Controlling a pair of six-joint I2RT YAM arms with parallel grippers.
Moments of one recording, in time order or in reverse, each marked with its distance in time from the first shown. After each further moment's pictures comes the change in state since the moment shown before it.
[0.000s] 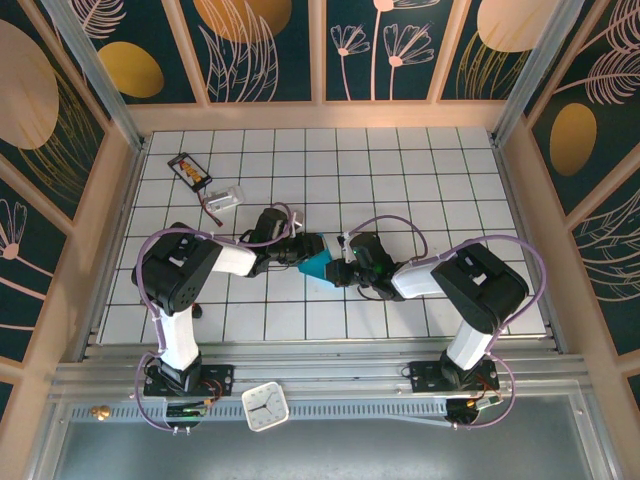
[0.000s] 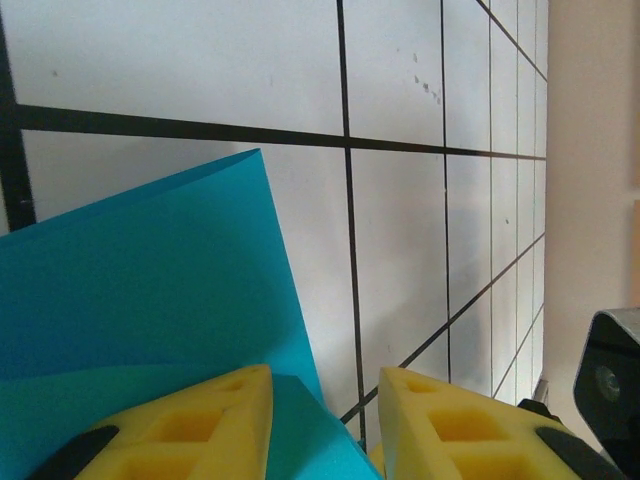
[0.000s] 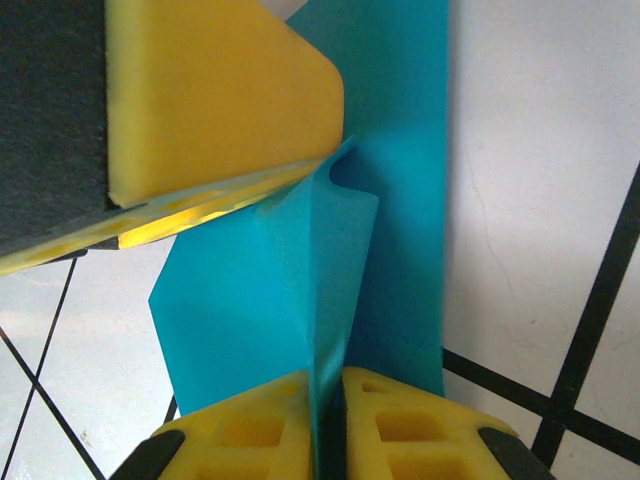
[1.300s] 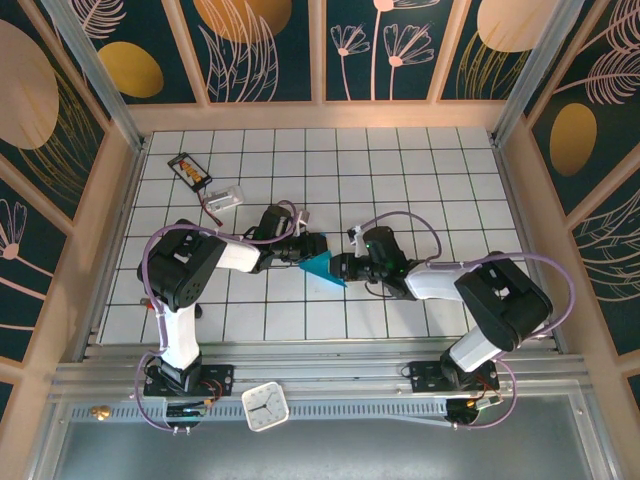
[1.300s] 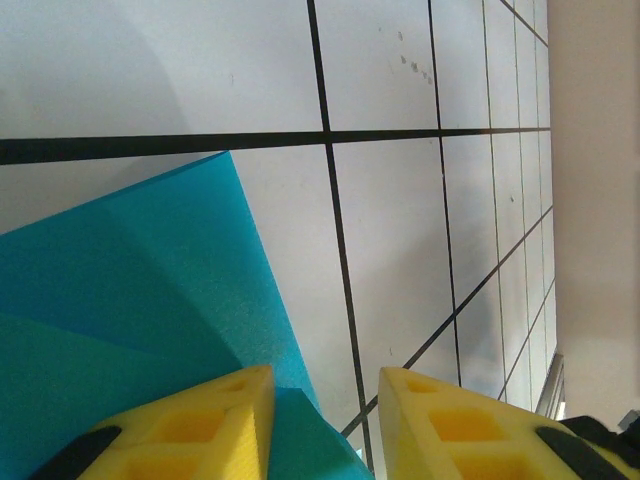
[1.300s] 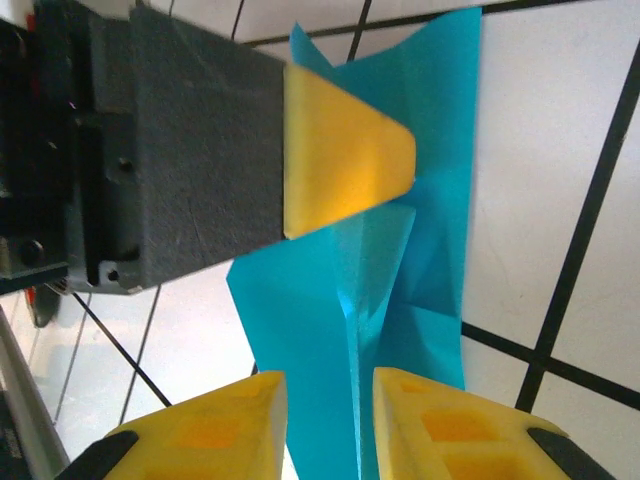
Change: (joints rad) left arm 0.002 0.041 0.050 -0.032 0.032 0.079; right arm -0.072 -0.149 -0.032 -0.058 -0.108 0.058
